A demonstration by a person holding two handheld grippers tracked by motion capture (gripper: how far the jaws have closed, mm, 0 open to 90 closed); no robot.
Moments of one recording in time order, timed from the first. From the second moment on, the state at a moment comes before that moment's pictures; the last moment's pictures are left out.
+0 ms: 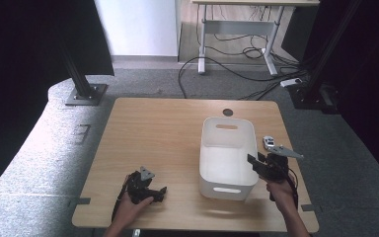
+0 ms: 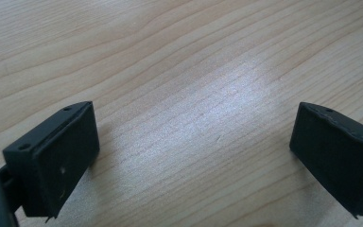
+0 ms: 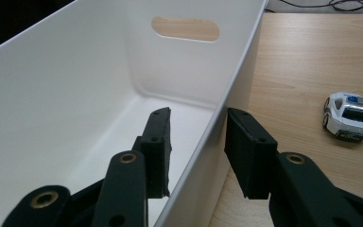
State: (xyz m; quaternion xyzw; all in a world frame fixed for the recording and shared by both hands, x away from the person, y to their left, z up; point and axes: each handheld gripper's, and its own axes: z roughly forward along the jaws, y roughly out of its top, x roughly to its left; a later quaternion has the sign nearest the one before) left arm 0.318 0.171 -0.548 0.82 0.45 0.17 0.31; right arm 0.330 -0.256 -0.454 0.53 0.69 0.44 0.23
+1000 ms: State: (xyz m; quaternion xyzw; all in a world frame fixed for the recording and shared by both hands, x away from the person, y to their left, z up) left arm 0.319 0.171 -0.548 0.82 0.45 0.17 0.31; right arm 0.333 -0.233 -0.453 0.53 0.69 0.44 0.23
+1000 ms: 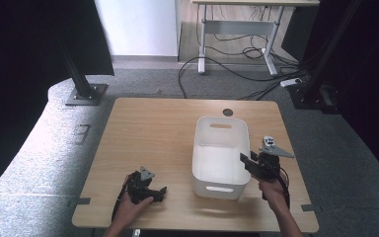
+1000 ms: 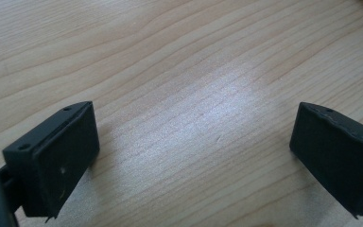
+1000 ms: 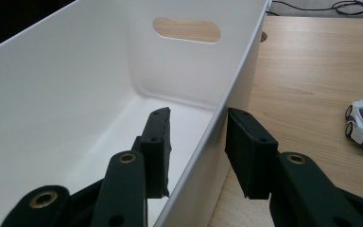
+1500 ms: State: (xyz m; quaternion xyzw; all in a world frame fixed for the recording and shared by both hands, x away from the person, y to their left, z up) left arm 0.319 0.171 -0.548 0.82 0.45 0.17 0.31; right arm 0.336 -0.221 -0.454 0.52 0.69 0.45 0.23
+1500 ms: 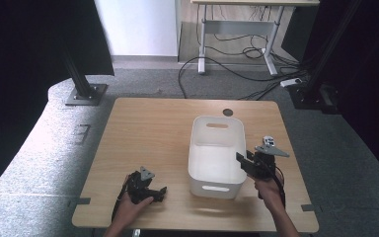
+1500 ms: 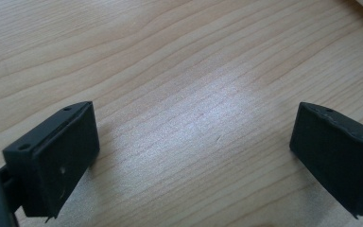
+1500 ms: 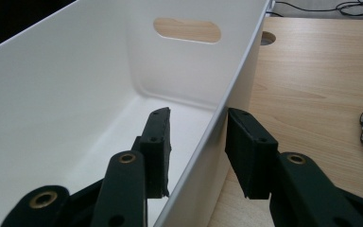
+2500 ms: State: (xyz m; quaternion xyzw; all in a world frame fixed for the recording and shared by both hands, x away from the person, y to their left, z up) left arm 0.319 0.171 -0.548 0.82 0.45 0.17 0.31; right arm 0.342 -0.195 -0.454 0.51 0.70 0.45 0.23
